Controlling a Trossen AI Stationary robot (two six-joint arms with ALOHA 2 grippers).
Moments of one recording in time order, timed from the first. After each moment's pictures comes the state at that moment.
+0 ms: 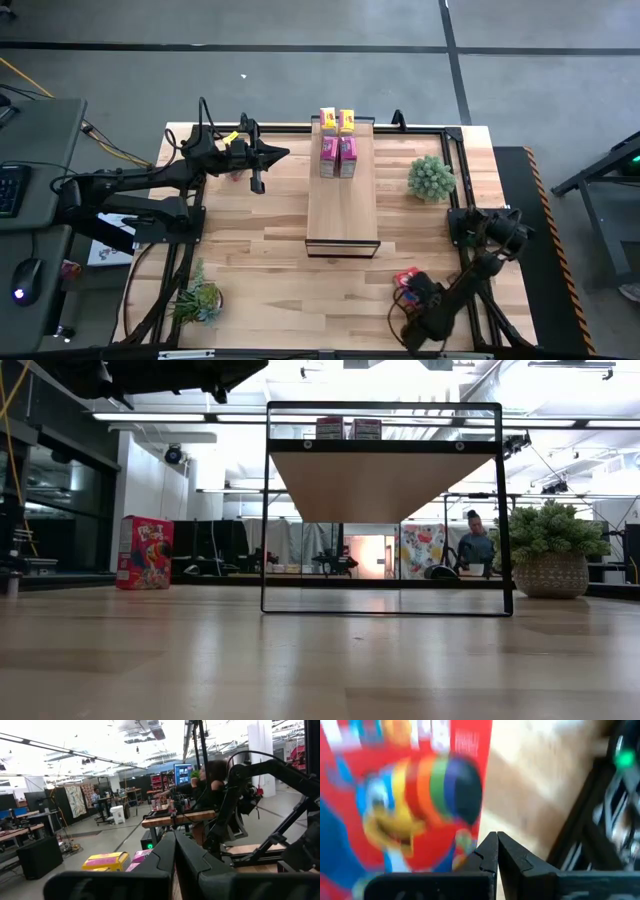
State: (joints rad) left arm 0.38 1.01 0.58 0.65 0.26 0.15; right arm 0.92 2.01 1.30 -1.35 -0.08 1.86
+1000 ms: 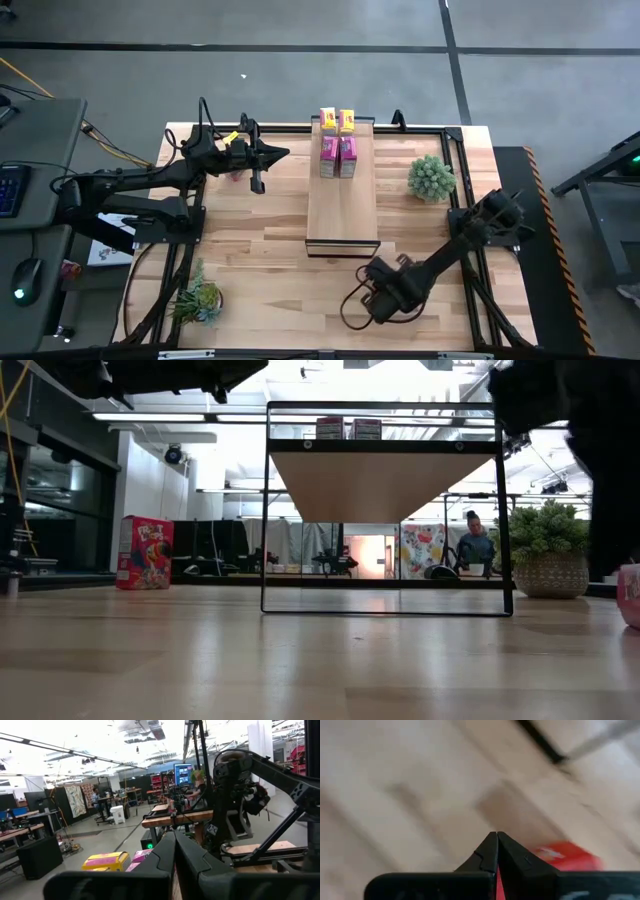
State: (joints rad) left arm 0.38 1.01 0.58 0.65 0.26 0.15; right arm 0.67 1.88 1.27 -0.88 0.28 1.41
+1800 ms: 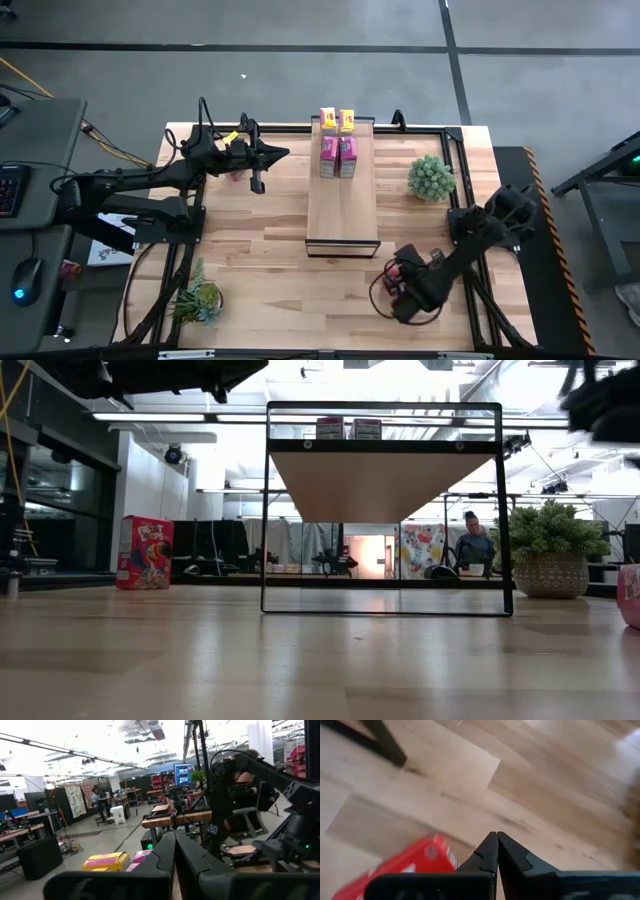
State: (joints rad) left arm 0.38 1.01 0.58 0.65 0.26 0.15; right arm 0.76 1.79 1.15 -1.19 0.34 1.87
